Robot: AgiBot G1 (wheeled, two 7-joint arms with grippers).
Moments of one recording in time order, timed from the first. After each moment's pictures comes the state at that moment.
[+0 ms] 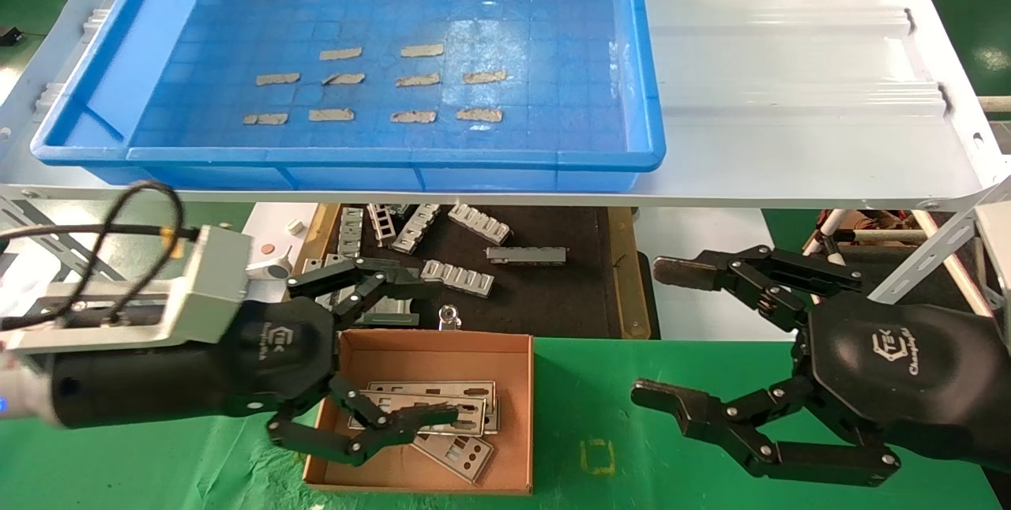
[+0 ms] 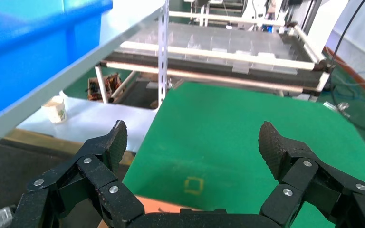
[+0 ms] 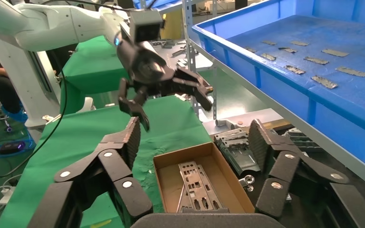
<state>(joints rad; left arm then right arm) -1.21 0.73 0.50 -1.02 0.83 1.47 0.00 1.09 -0.54 -0.44 1.22 -0.60 -1.40 0.09</state>
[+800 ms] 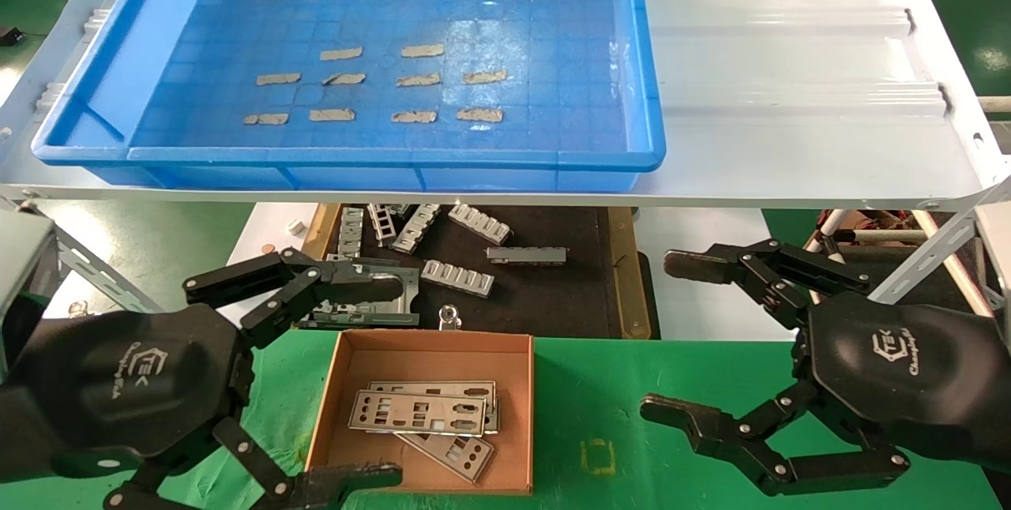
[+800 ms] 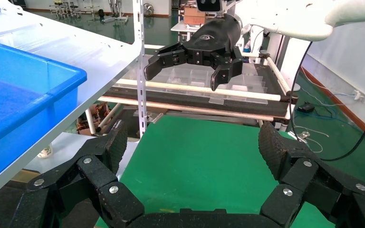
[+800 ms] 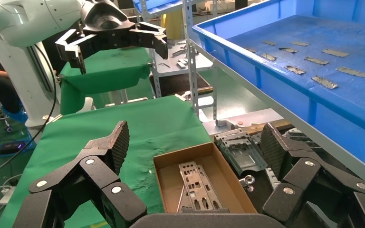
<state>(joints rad) -1.07 0.60 0.27 -1.30 0.72 1.50 -0.19 1.09 -0.54 -0.44 1.22 -0.60 -1.40 0.09</state>
